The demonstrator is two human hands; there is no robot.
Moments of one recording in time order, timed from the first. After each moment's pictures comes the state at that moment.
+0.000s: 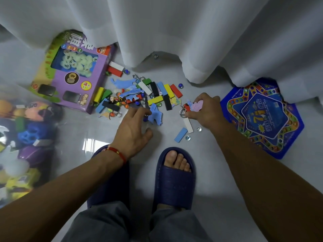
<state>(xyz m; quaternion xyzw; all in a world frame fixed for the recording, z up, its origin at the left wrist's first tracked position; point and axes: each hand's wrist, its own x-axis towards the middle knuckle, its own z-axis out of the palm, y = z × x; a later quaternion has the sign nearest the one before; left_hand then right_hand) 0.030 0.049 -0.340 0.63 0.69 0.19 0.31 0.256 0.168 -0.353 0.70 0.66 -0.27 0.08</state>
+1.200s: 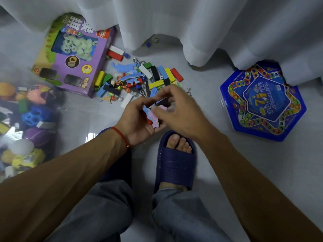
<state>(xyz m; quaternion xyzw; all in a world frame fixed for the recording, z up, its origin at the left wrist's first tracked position) 0.051 0.044 -0.320 -0.03 0.41 0.41 0.81 0.197 0.074 -0.284 0.55 0.67 -0.47 -0.14</state>
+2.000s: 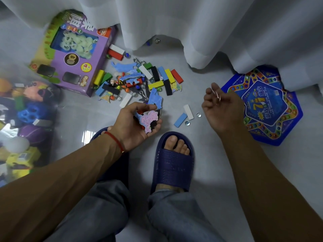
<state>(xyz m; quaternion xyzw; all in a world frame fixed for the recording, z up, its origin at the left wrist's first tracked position) 0.044 0.035 -0.330 -0.06 0.45 0.41 0.79 0.292 0.117 -0.334 0.41 0.01 -0.77 -0.49</state>
